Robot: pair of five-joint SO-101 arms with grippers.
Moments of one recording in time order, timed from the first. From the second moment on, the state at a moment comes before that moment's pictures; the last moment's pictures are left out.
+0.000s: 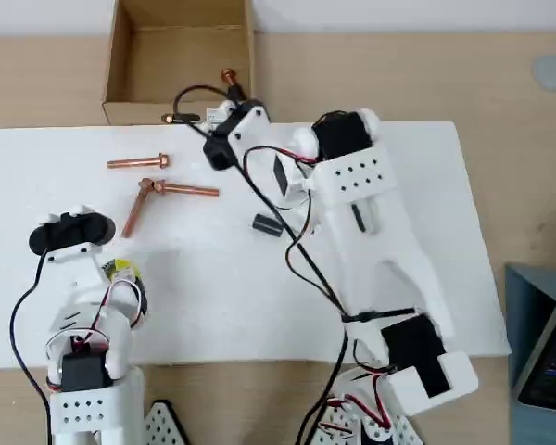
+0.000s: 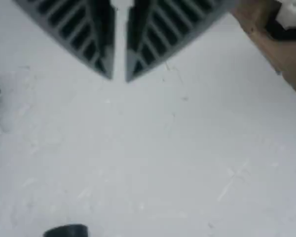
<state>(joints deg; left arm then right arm) -9.8 -104.1 95.8 56.9 -0.9 -24.3 -2.4 -4.2 99.6 26.2</state>
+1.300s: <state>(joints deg) -9.8 -104.1 95.8 56.9 -0.9 -29.5 18.9 7.8 72.0 31.4</state>
